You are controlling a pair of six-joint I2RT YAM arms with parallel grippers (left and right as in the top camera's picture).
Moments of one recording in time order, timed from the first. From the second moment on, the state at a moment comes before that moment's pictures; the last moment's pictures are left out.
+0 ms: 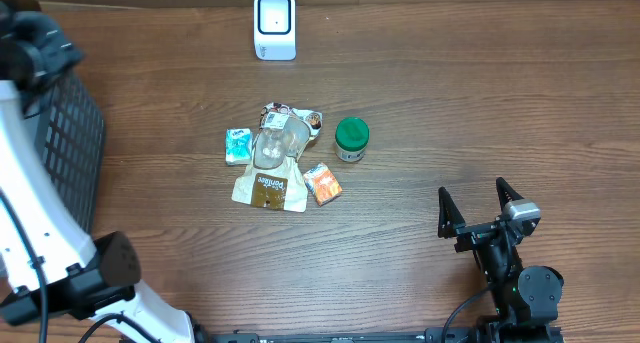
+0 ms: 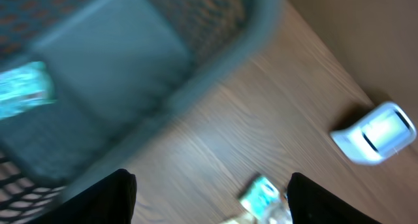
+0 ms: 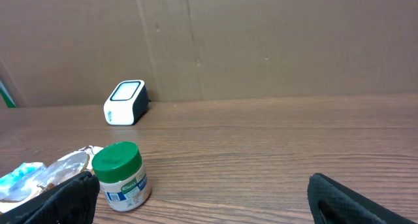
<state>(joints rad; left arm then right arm) 0.39 1.89 2.52 -1.65 -0.05 -0.50 0.03 0.01 0.02 -0.02 -0.17 0.13</state>
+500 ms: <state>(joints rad) 0.71 1.89 2.12 -1.47 -0.16 -0.46 0.03 0.01 0.02 -0.02 -0.17 0.13</state>
